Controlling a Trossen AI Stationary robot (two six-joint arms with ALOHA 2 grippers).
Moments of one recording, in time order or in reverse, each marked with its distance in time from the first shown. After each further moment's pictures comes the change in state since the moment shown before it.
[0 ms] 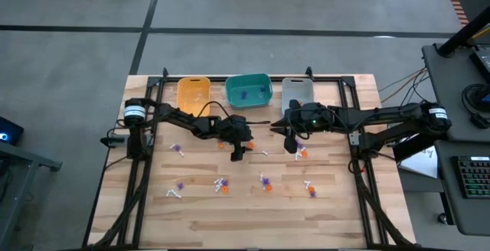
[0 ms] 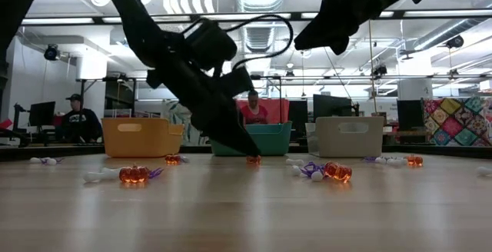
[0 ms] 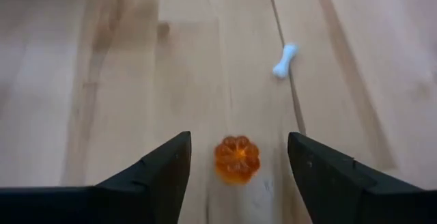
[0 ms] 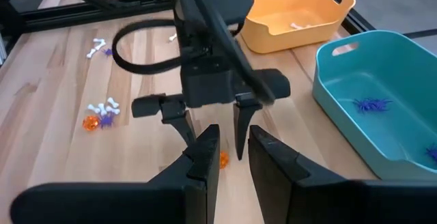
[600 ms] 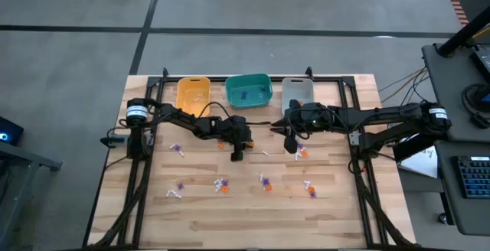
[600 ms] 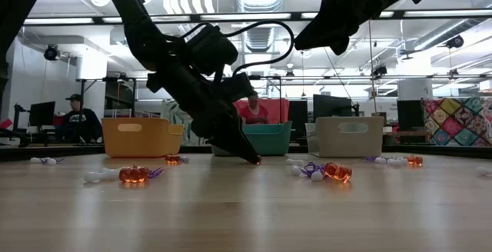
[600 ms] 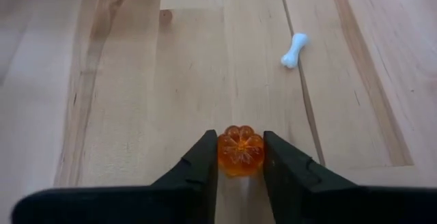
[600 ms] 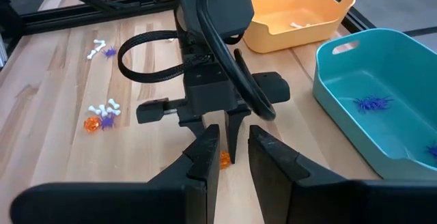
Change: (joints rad) left arm 0.002 0.023 0.000 0.005 -0.012 -0.006; right arm 0.000 0.000 0.000 0.000 0.000 0.011
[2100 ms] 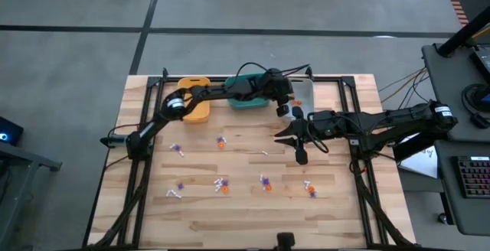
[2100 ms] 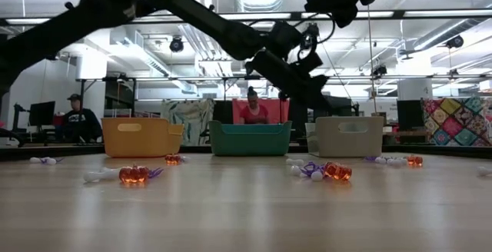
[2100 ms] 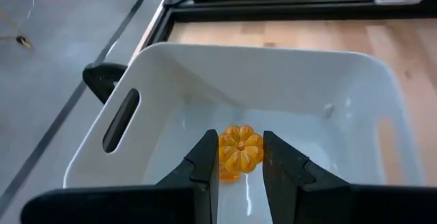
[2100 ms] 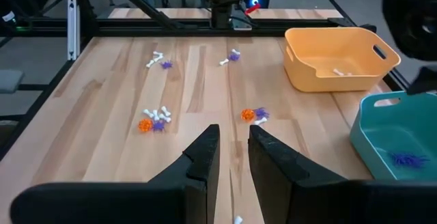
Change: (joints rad) left arm 0.222 0.479 1.119 -0.419 -0.037 0.083; right arm 0.144 -0.105 0.000 -0.004 -0.001 -0.101
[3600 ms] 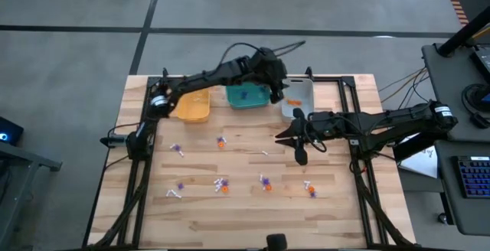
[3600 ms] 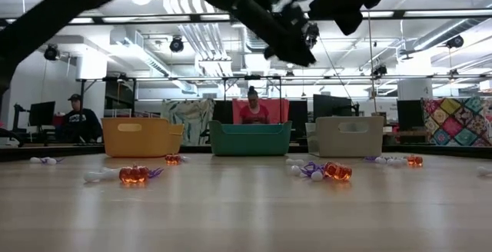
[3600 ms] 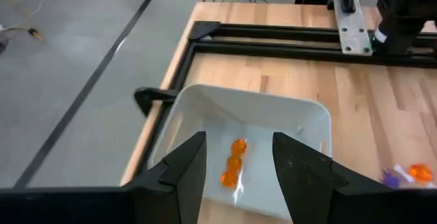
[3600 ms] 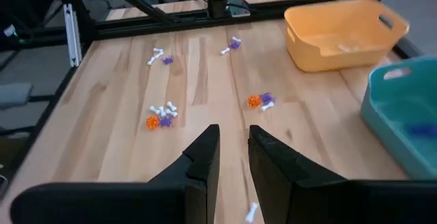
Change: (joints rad) left arm 0.022 -0.220 0.100 -0.342 0.003 -0.039; right arm 0.000 0.001 -0.005 -0.036 -0.001 0.136
